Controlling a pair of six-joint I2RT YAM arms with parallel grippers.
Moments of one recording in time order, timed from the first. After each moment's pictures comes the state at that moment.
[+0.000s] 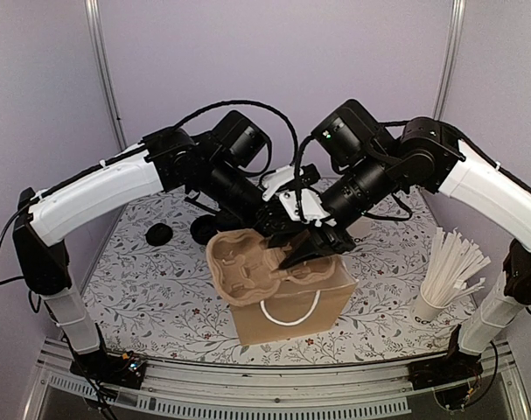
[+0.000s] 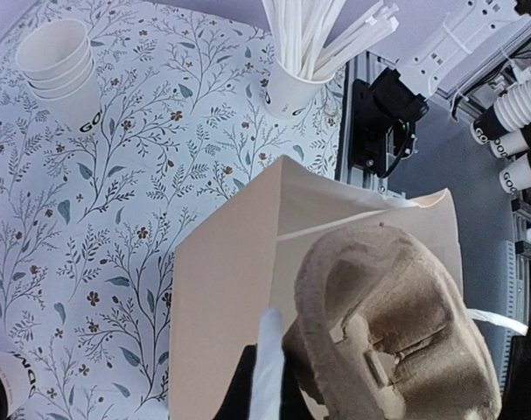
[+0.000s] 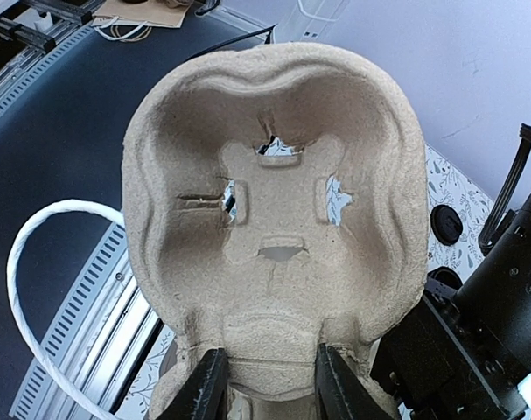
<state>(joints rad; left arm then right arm) -1.01 1.77 1.87 -0.95 0.42 0.08 1.10 1.63 1.89 -1.12 -0.49 -0.87</state>
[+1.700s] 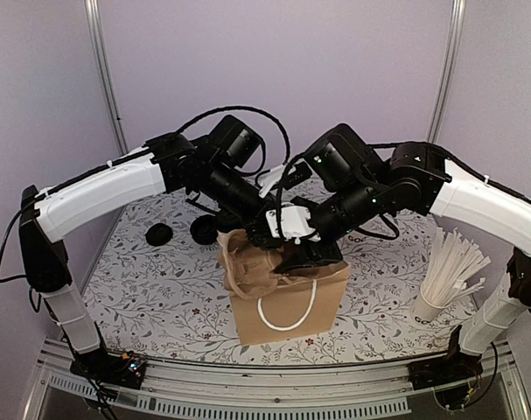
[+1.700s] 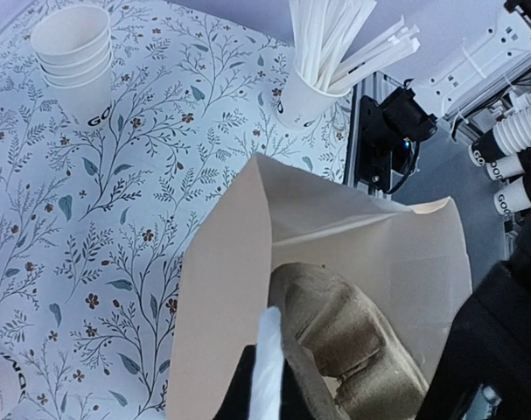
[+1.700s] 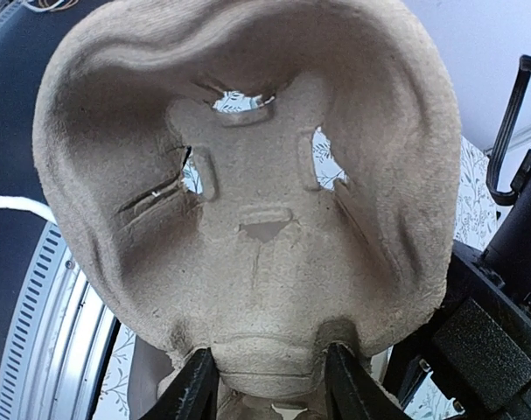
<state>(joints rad) -0.94 1.77 1.79 -0.86 0.49 0.05 1.13 1.59 1.71 -0.95 -0.29 -0.78</state>
